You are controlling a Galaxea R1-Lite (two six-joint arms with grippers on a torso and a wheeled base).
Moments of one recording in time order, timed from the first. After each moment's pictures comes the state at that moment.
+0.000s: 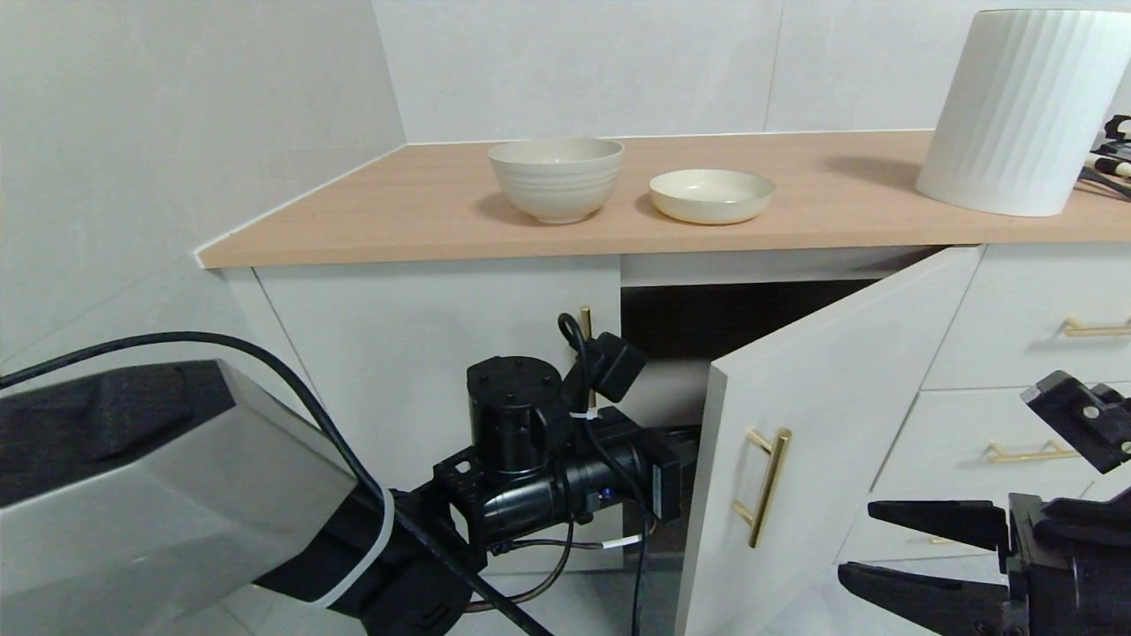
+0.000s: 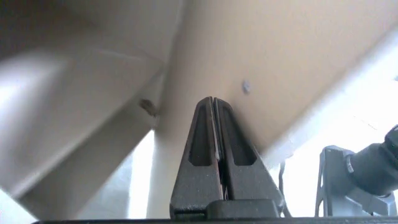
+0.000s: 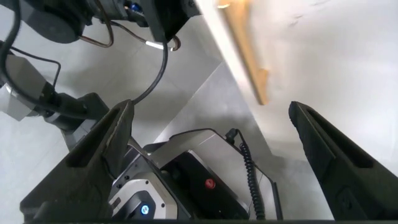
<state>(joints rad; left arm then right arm) -0.77 2.08 -0.83 -1.14 -0.38 -0.27 0.55 1.17 -0.43 -0.38 0.38 0.24</state>
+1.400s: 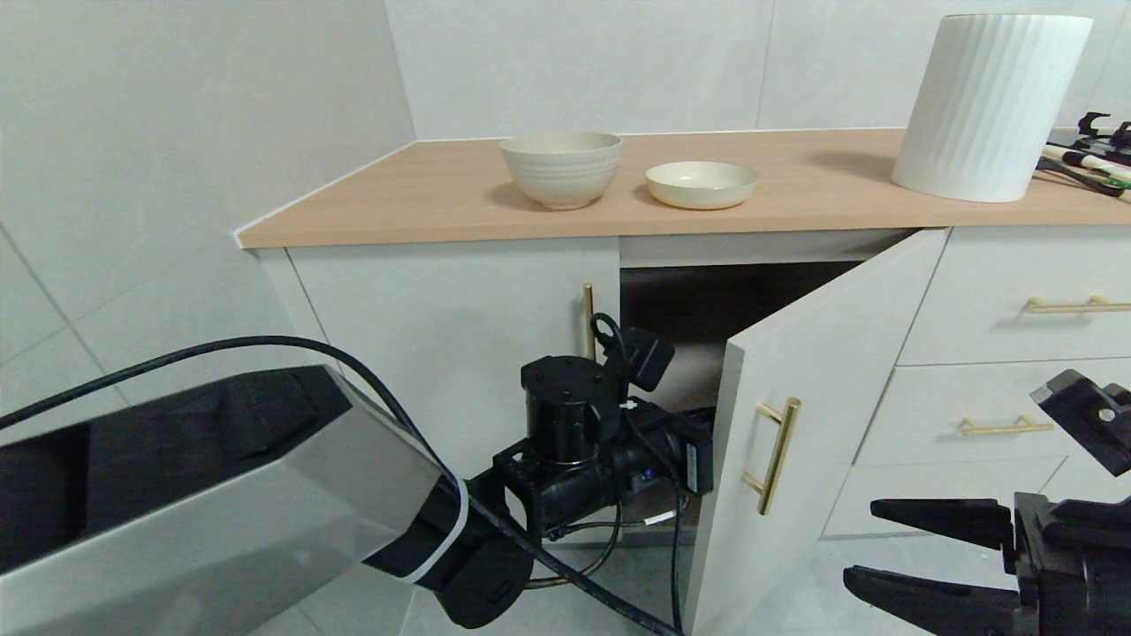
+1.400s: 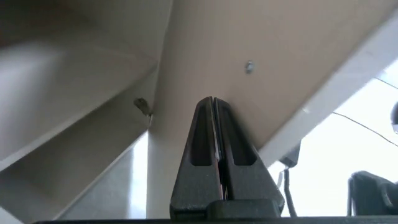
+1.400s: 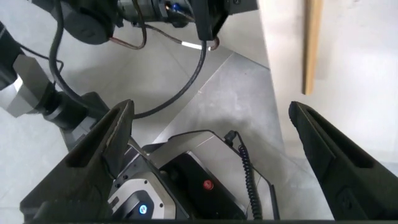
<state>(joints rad) -0.79 2.20 -0.99 -1.12 -0.23 -0.27 0.56 1.15 -0.43 -0.38 0.38 0.22</state>
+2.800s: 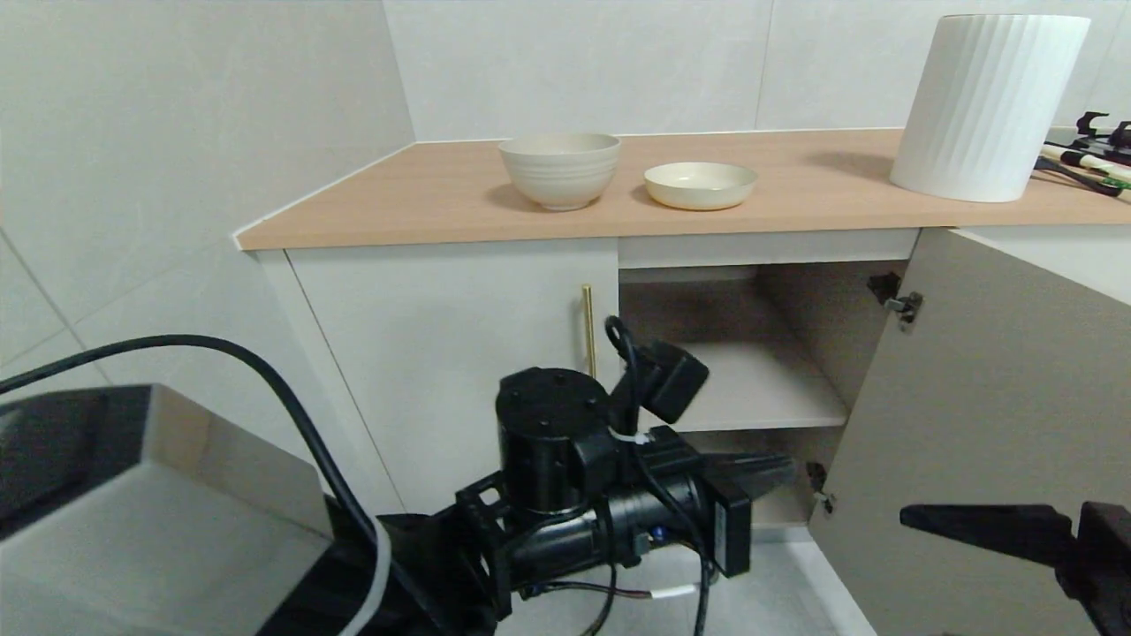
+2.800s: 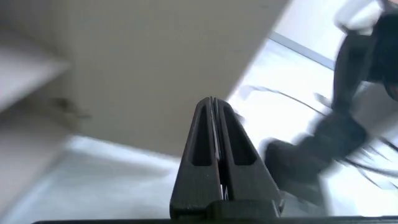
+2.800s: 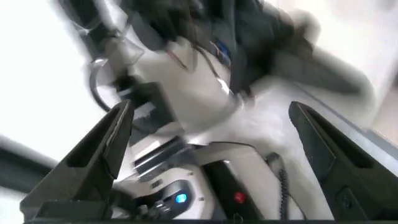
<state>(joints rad) -0.88 2.01 -0.84 -1.11 -0.36 -0.32 0.65 1.02 -0.44 -0.38 0.39 0.22</state>
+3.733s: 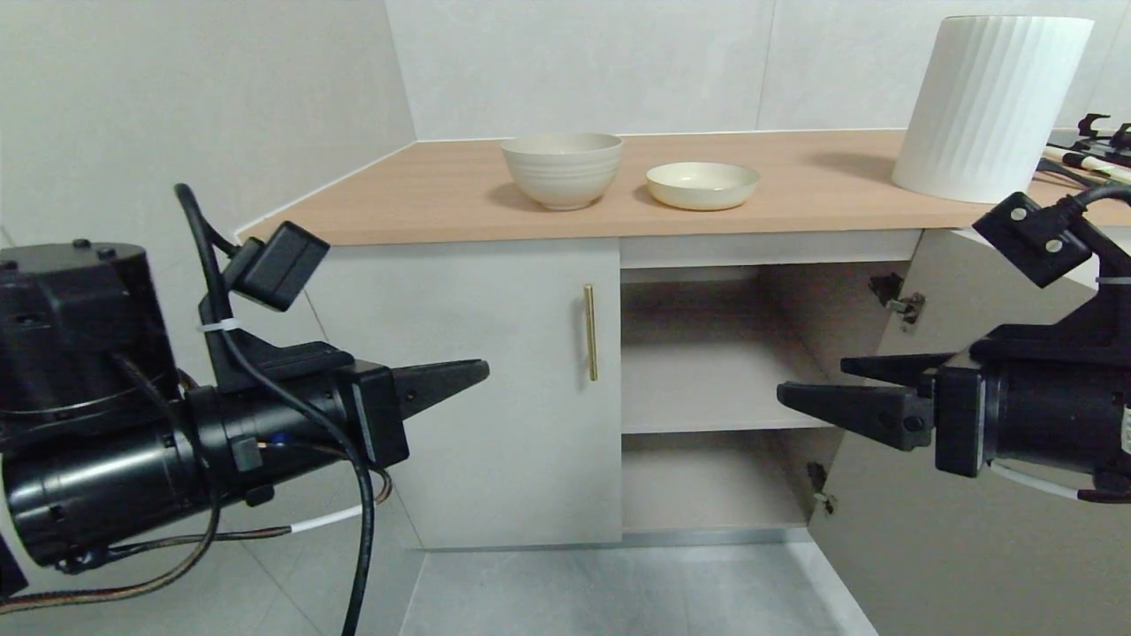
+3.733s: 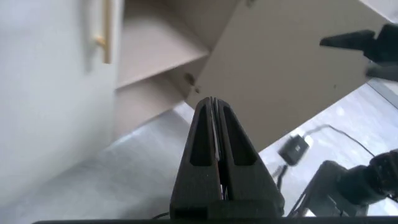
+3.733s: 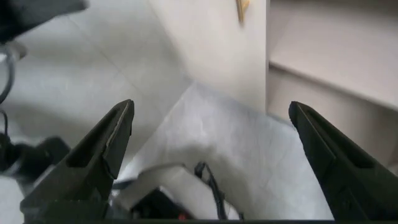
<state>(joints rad) -0.47 1.39 -0.68 -0.52 -0.32 -0.32 0.61 1.31 -0.86 -0.16 0.15 0.19</state>
